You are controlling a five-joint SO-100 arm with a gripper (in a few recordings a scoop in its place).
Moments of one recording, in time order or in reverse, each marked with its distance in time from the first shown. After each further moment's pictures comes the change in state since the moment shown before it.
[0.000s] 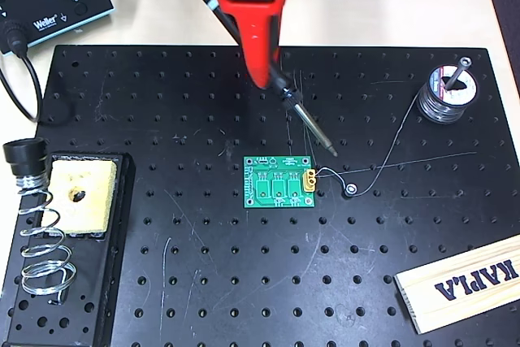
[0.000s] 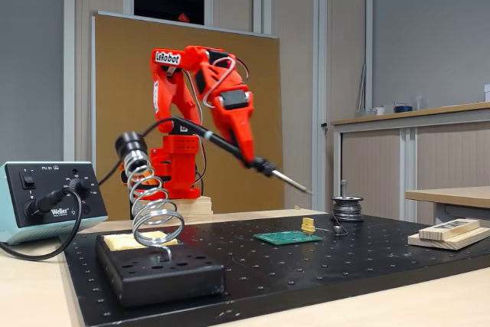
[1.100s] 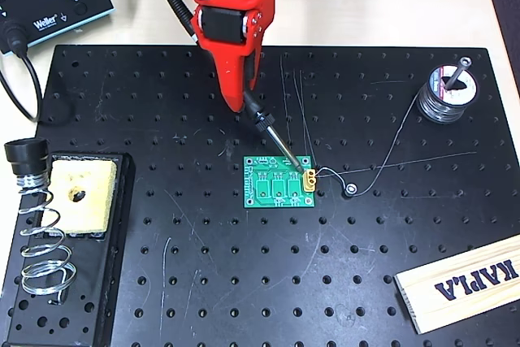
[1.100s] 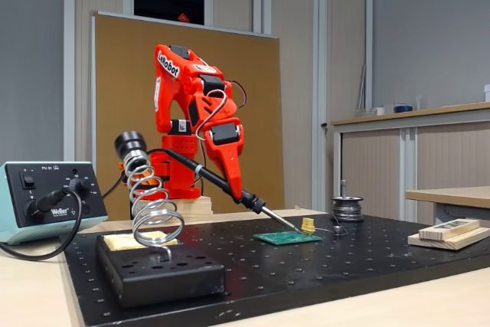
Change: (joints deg) arm 5.2 -8.9 8.6 -14.8 0.4
